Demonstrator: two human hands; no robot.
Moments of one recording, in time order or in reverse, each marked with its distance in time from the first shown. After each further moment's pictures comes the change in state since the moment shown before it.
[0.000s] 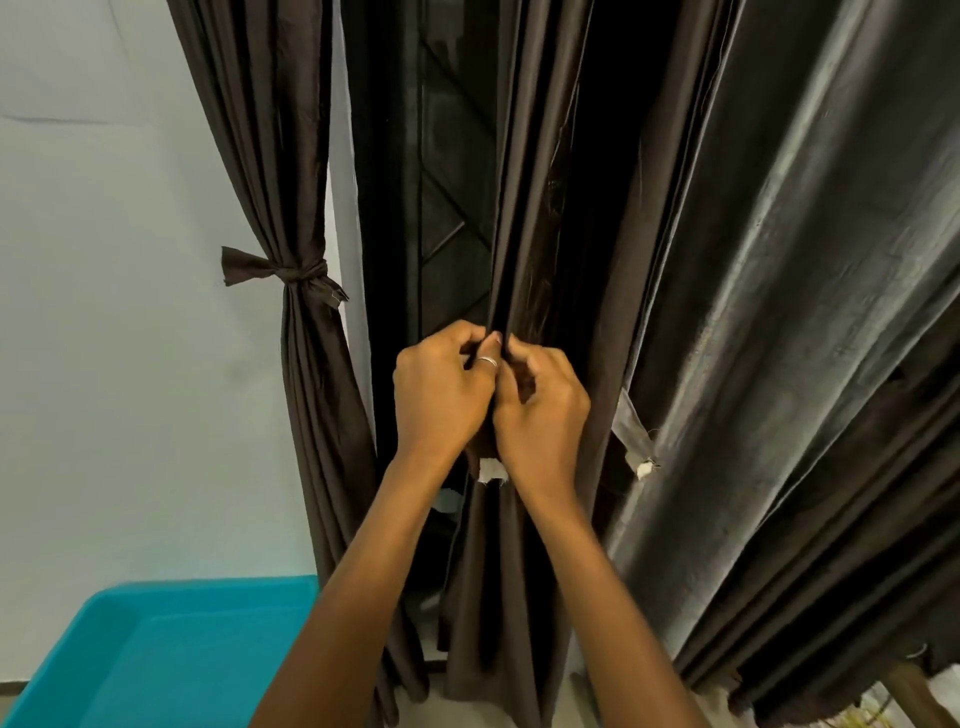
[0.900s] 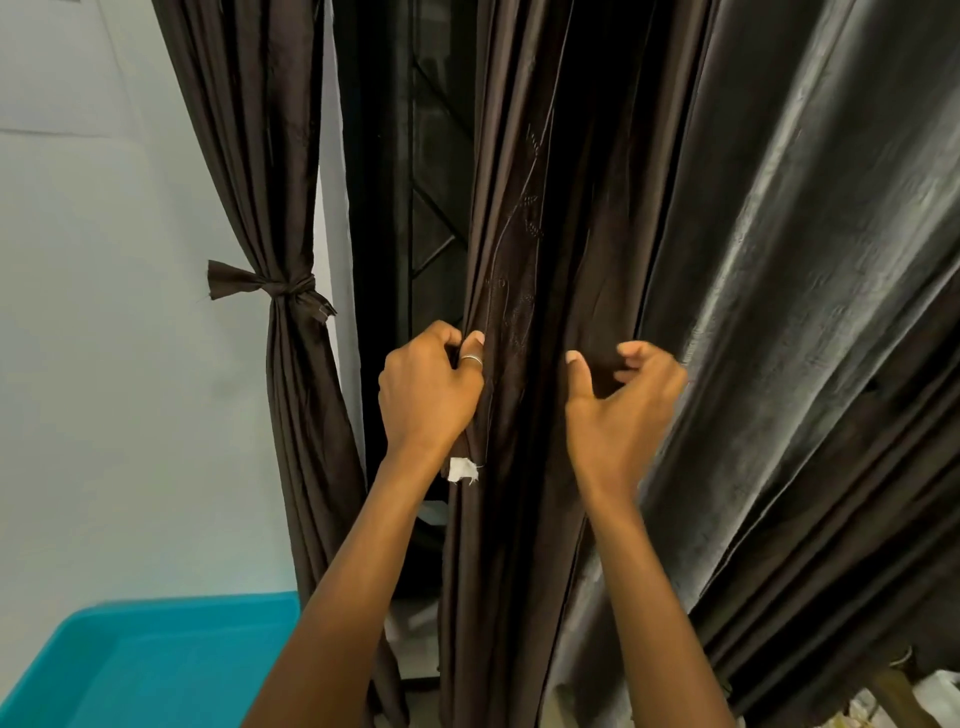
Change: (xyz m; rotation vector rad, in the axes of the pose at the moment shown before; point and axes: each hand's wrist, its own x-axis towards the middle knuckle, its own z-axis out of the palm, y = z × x) left_hand 0.014 -0.002 0.007 0.083 0.047 -0.115; right_hand 0.024 0.020 -0.048 -0.200 0.321 0.198
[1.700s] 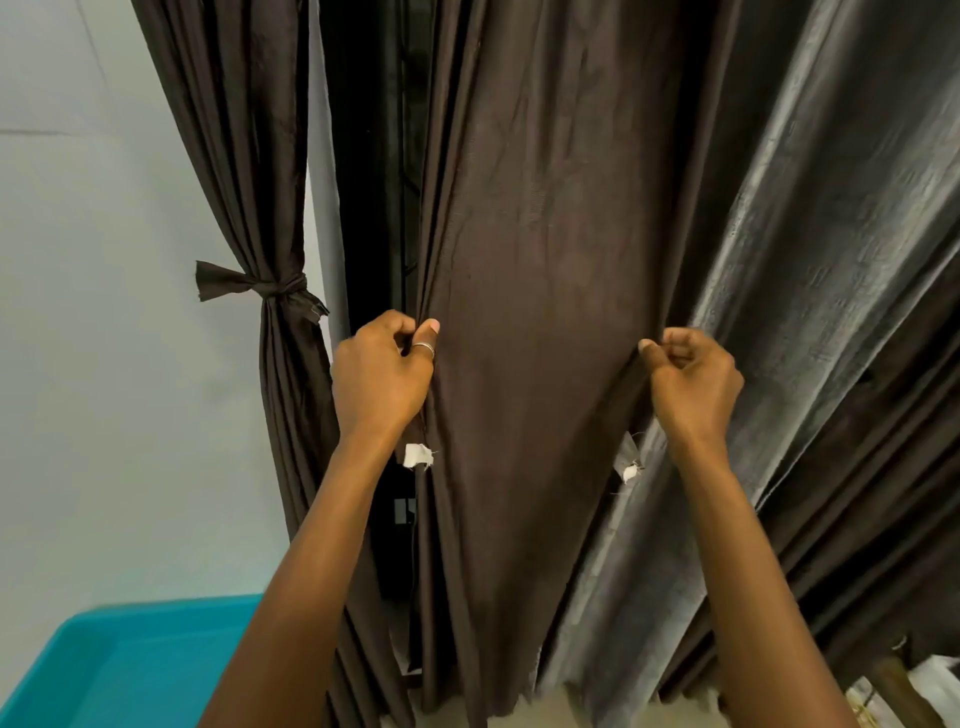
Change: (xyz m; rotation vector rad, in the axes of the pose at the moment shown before) left_hand 0.017 -0.018 -0.024 0.033 0.036 0.009; right_hand 0.078 0.042 -0.031 -0.074 -0.155 0.137
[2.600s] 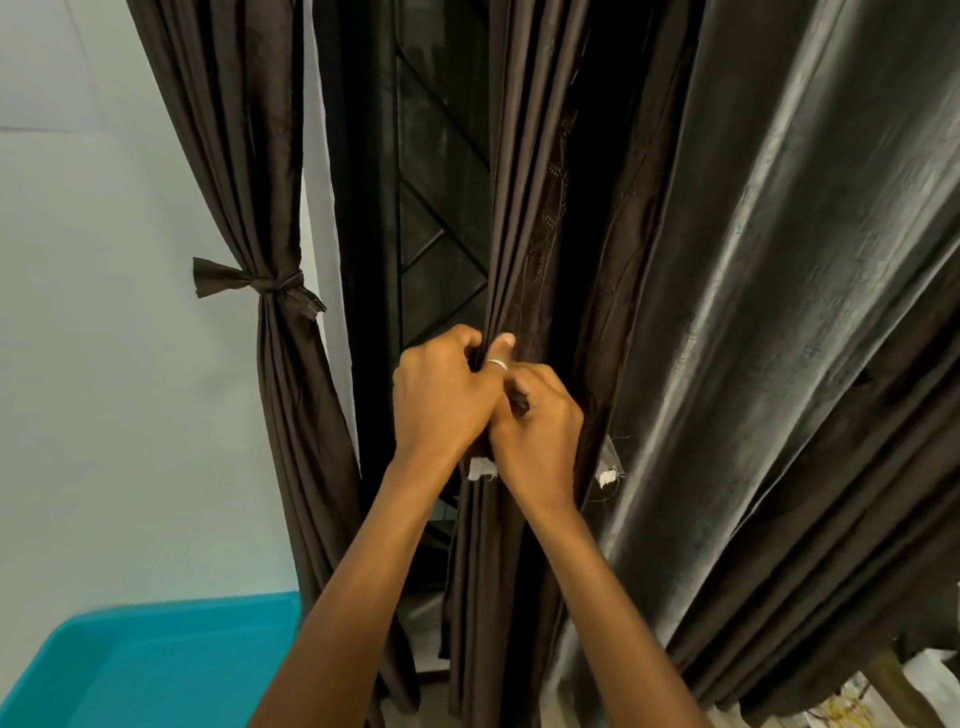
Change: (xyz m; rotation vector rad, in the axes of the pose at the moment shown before) left_hand -0.027 0.032 0.028 -0.031 -0.102 0.091; right_hand -0.112 -0.041 0.068 0.217 -0.256 -0.329
